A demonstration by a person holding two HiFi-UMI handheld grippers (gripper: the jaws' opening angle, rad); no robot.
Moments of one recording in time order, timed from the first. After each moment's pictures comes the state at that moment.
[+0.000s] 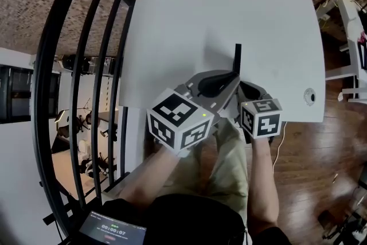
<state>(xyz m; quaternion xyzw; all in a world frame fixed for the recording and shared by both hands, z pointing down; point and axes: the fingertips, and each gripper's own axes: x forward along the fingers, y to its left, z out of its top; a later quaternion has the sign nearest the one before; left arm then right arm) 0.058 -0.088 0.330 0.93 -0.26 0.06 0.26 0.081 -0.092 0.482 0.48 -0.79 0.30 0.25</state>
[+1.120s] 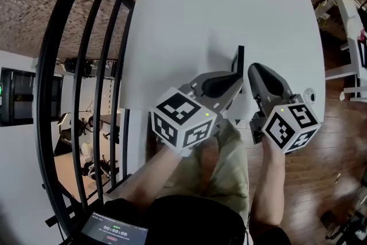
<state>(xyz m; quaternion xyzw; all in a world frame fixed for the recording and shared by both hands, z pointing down) 0.071 -0.085 0.330 0.93 -0.24 0.07 0.26 0.097 -0.118 0.336 0.50 -0.82 0.25 0.04</state>
